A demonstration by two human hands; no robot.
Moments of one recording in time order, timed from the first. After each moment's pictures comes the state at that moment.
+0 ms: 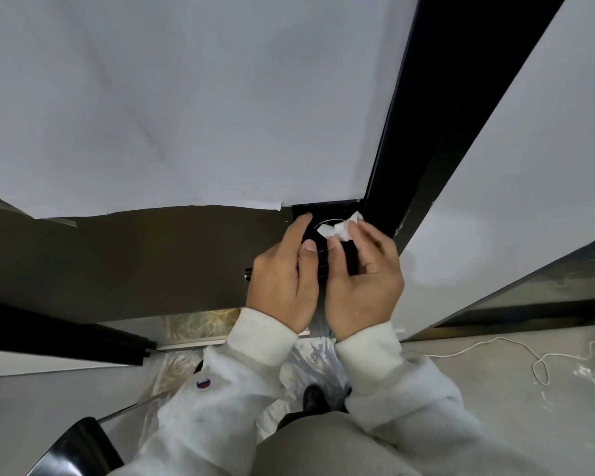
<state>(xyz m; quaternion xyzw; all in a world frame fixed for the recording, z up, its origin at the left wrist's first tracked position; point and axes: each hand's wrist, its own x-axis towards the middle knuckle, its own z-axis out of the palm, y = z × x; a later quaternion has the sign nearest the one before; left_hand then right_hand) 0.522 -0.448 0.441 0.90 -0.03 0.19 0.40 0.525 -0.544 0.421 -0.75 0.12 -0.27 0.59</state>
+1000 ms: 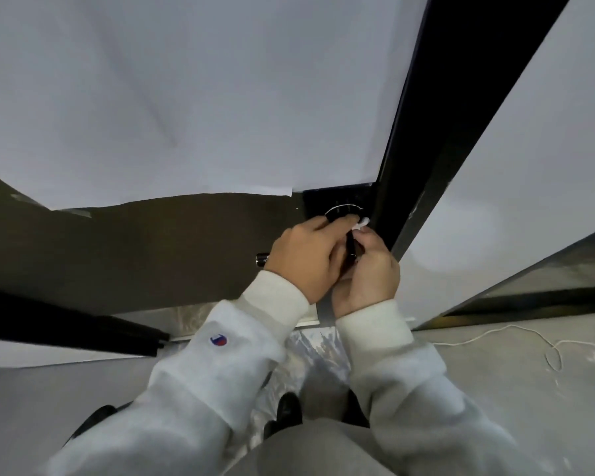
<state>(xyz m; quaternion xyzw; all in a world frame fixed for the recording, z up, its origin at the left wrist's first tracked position) 0.546 -0.445 0.438 0.95 -0.16 0.08 0.26 0.538 -0.532 0.423 -0.32 0.36 -0.03 0.88</state>
